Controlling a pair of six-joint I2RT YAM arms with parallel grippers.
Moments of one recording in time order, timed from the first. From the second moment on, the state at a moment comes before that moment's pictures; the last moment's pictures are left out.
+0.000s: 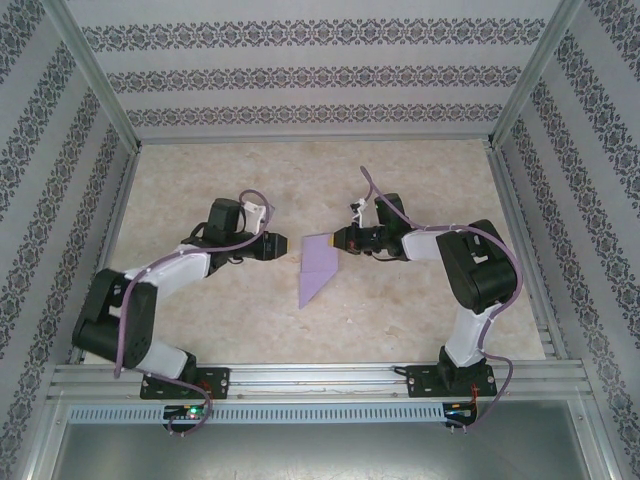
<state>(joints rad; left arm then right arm) -0.30 1.44 0.75 -0.05 0.61 -0.29 0.35 1.85 0.85 0.23 -0.85 0.66</state>
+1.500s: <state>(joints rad) -1.02 1.82 1.09 -0.52 -0.35 -0.11 0.35 1.84 0.89 0.03 -0.74 0.82</state>
